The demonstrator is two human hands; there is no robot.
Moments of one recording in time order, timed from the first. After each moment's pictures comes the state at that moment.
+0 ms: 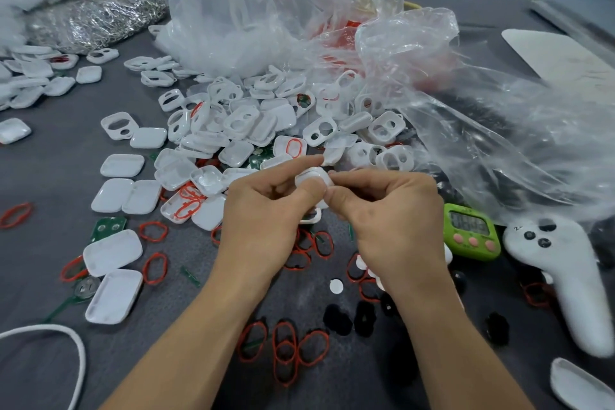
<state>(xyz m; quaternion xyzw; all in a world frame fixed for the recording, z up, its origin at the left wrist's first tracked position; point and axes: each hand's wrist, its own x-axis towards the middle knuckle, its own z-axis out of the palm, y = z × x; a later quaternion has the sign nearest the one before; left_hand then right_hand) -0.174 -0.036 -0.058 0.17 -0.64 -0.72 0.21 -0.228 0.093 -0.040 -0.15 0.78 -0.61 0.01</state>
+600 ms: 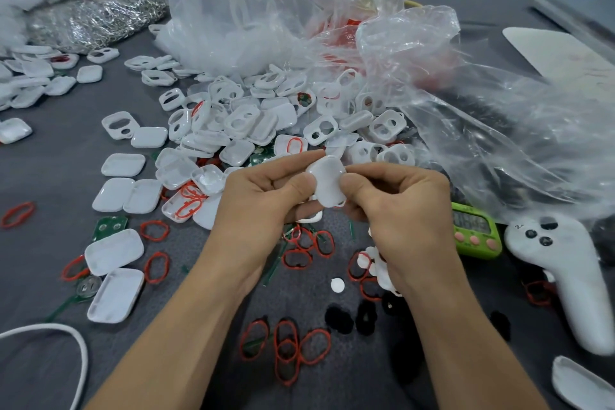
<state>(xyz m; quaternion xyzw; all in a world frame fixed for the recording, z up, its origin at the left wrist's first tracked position) -0.172 -0.047 -0.052 0.13 -0.59 -0.78 0.15 -0.234 0.096 -0.041 -0.10 0.75 -0.65 0.03</state>
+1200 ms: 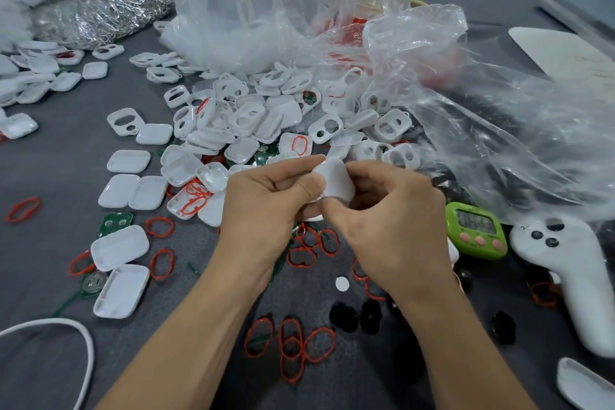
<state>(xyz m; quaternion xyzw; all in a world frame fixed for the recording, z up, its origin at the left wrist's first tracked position) -0.175 -0.041 -0.057 0.17 -0.54 -0.80 0.19 -0.221 0.091 -0.037 -0.20 0.85 -0.49 -0.06</state>
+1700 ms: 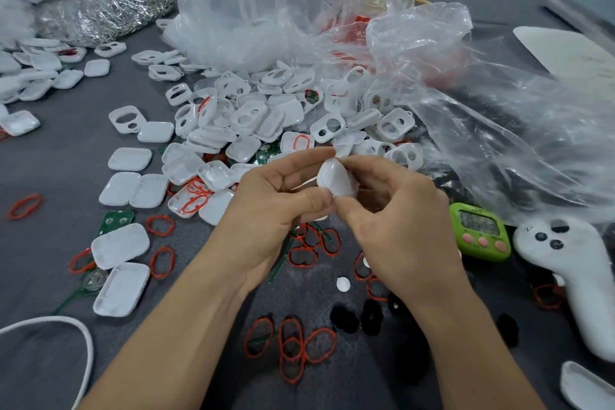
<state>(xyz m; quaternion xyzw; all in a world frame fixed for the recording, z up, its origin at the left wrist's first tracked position) -0.175 -0.051 -0.060 0.09 -0.52 -0.84 0.09 -0.225 0.099 -0.035 -0.22 0.84 -0.50 0.00</state>
